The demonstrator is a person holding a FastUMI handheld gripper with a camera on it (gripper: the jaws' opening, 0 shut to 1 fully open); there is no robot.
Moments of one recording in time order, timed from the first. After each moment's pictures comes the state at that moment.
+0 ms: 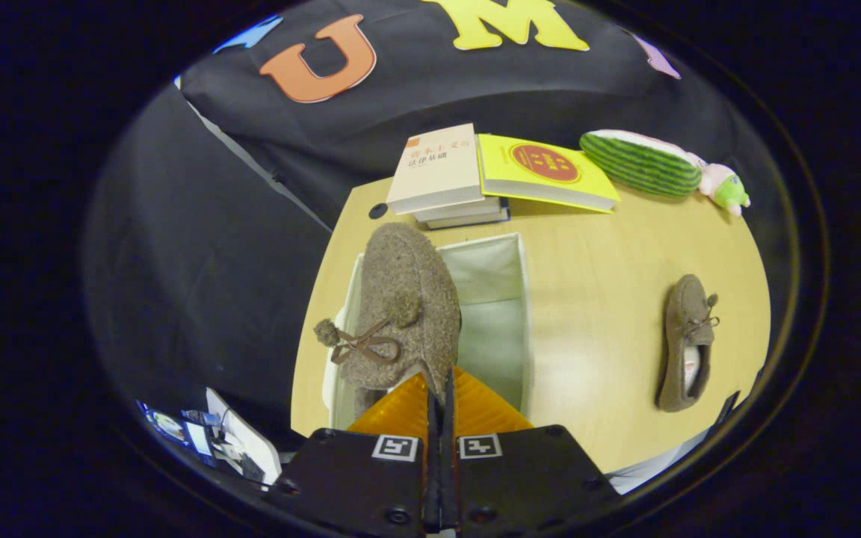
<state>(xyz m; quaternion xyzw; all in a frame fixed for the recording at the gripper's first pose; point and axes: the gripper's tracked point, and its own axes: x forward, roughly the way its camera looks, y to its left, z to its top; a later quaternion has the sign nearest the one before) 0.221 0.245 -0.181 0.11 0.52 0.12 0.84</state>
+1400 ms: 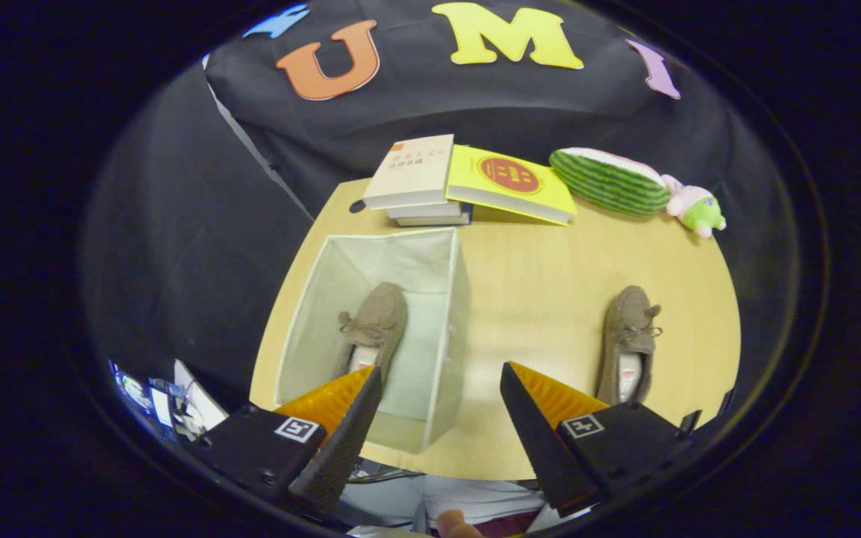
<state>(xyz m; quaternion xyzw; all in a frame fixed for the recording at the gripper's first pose) 0.189 0.135 -0.156 0.04 0.50 0.10 0.86</state>
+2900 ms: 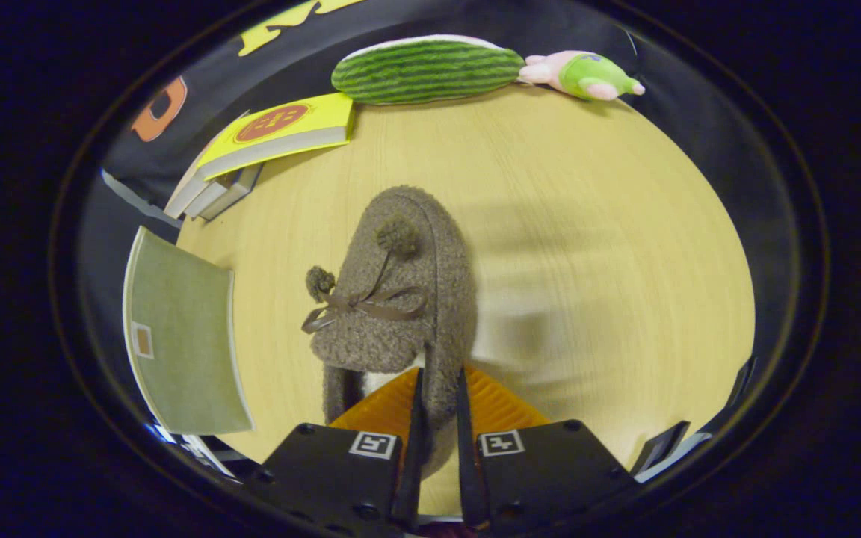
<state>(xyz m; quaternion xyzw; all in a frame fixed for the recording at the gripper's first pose) 0.214 -0.132 -0.345 0.13 0.58 -0.03 0.80</state>
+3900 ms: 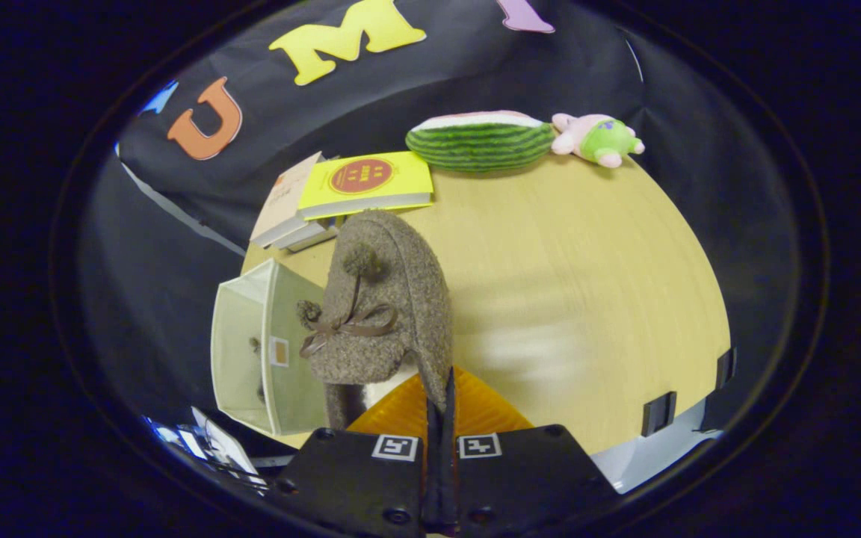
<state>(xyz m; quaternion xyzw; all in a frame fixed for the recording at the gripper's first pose) 0.200 -0.047 -0.176 0.15 0.52 0.02 0.84</state>
